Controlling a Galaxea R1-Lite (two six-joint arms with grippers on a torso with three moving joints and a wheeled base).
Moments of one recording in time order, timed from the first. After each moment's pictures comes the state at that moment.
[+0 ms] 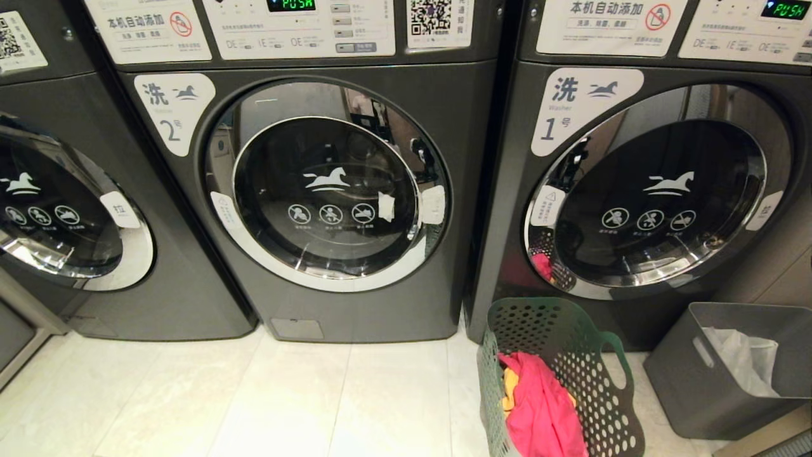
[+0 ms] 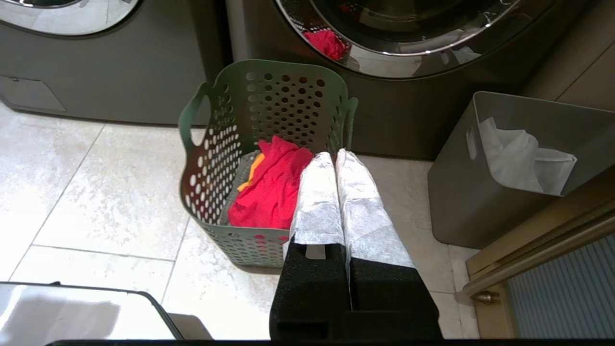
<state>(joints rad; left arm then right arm) 0.00 0.00 0.00 -0.02 0.02 -0.02 0.00 0.00 -0.06 0.15 0.01 -0.08</state>
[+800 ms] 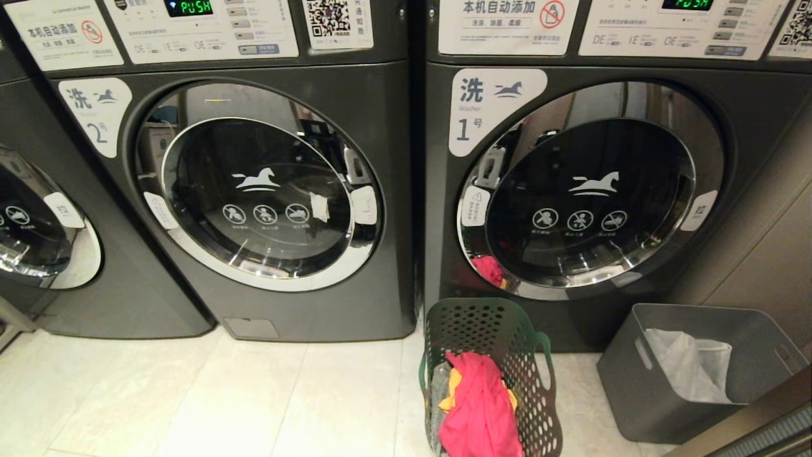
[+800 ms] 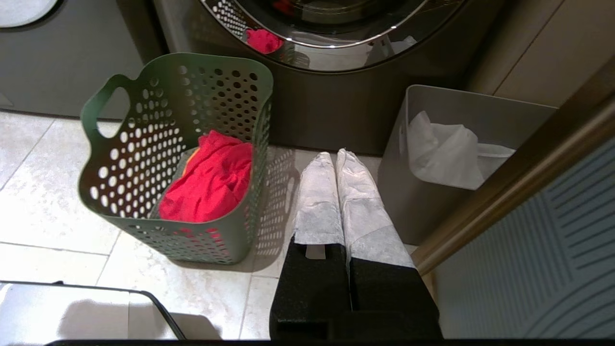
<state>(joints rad) 0.00 0.00 0.00 -0.02 0.02 -0.02 0.00 0.00 -0.06 0.15 0.01 -0.08</state>
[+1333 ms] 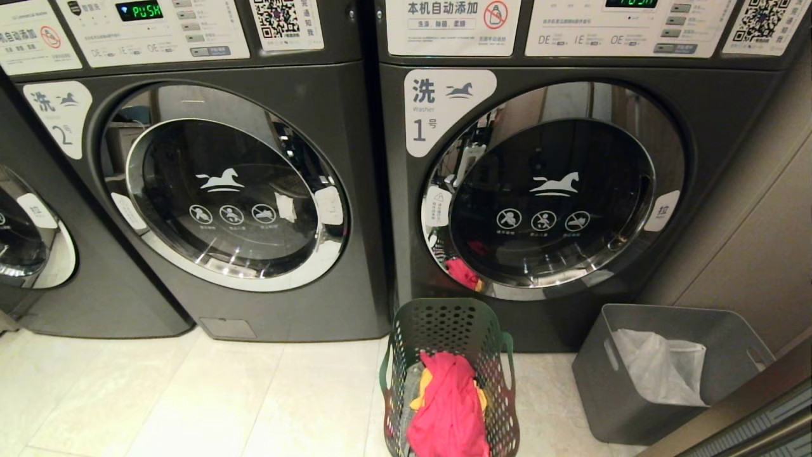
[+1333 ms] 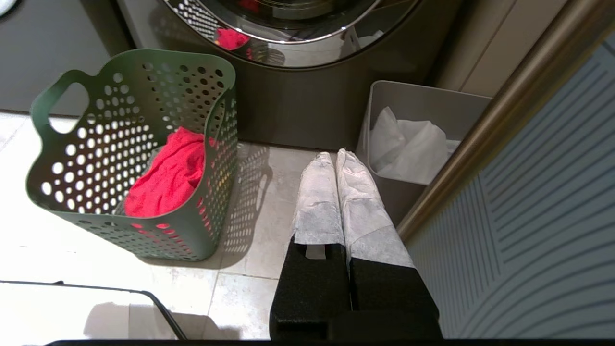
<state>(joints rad) 0.00 0.00 0.00 -0.02 0.02 -0.02 0.00 0.00 -0.06 0.15 0.01 -0.08</state>
